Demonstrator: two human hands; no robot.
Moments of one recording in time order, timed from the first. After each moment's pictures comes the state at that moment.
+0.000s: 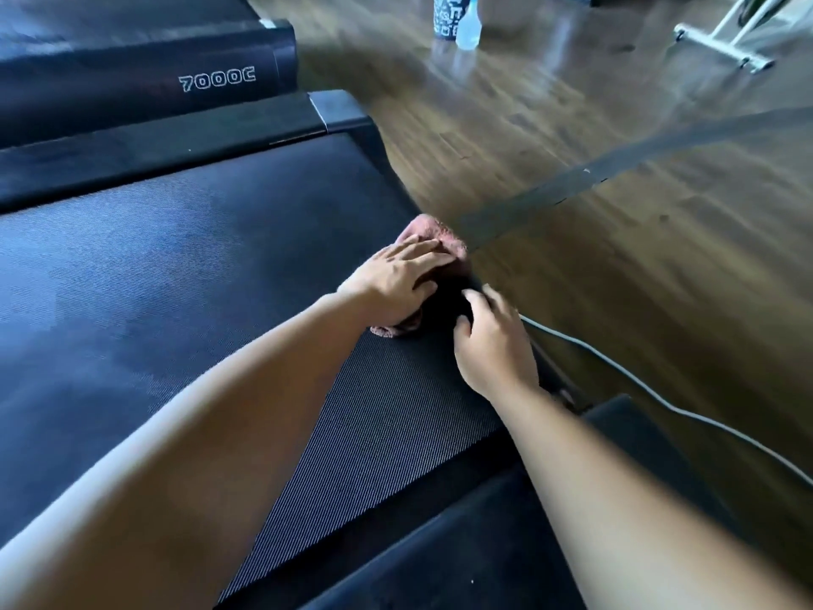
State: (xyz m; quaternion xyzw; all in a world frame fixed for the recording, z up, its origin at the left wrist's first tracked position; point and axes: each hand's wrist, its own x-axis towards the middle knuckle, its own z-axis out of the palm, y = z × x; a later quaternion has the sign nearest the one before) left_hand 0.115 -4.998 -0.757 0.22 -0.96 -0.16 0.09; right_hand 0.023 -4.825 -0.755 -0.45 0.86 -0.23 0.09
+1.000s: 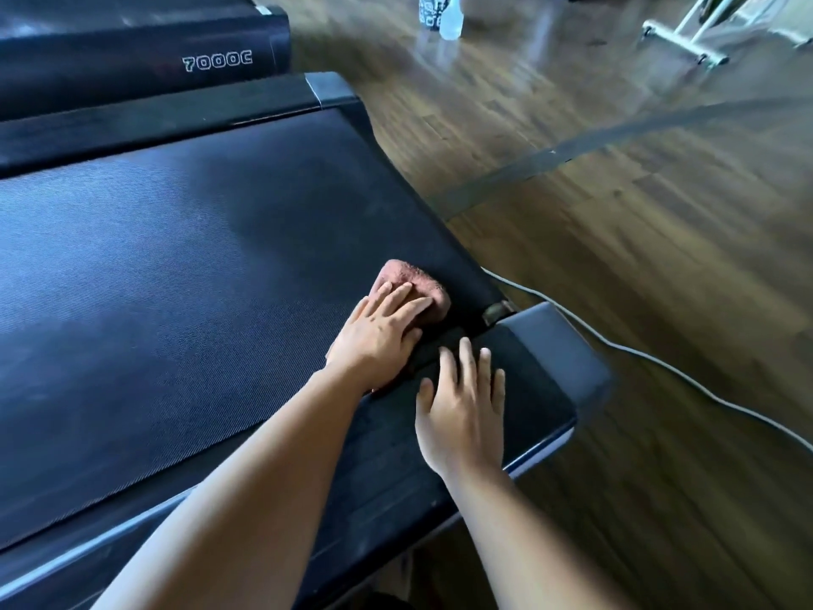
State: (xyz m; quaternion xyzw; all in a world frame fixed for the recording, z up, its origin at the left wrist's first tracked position) left_hand 0.213 -4.792 -0.745 0.33 -0.92 -0.19 0.07; right_hand 0.156 -4.637 -0.746 -0.42 0.90 -0.13 0.02
